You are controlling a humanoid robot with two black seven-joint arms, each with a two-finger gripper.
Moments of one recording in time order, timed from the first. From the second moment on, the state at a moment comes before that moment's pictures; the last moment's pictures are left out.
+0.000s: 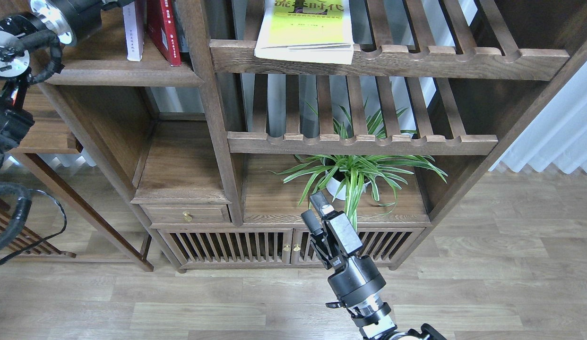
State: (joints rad) left arm -1.15 0.27 -1.25 -0.47 0.47 -0.49 0.35; right arm -0.19 0.01 0.90 1.49 0.02 0.52 0.17
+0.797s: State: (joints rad) left arm -1.16 0.29 -1.27 -0.52 0.26 -0.49 0.32; right arm -0.19 0.01 0.90 1.49 0.02 0.52 0.17
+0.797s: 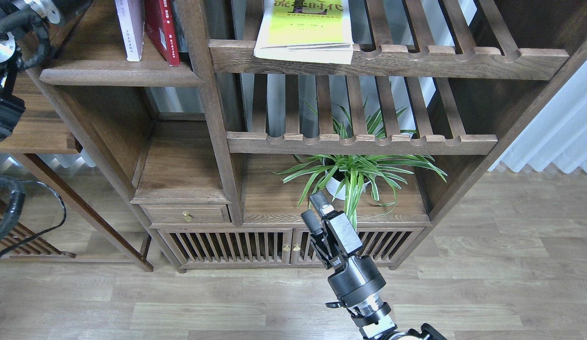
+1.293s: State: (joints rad) left arm -1.18 0.29 -1.28 -0.57 0.12 -0.49 0.28; right arm -0.19 0.02 0.90 1.49 0.02 0.52 0.17
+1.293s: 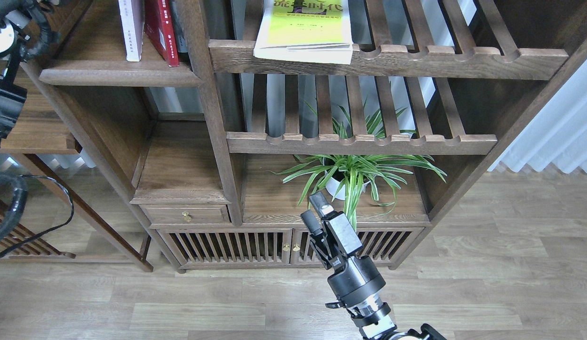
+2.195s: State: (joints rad) left arm -0.92 0.23 -1.55 -0.83 0.10 -0.49 0.29; right arm -0.19 0.01 0.90 1.50 0.02 0.52 0.17
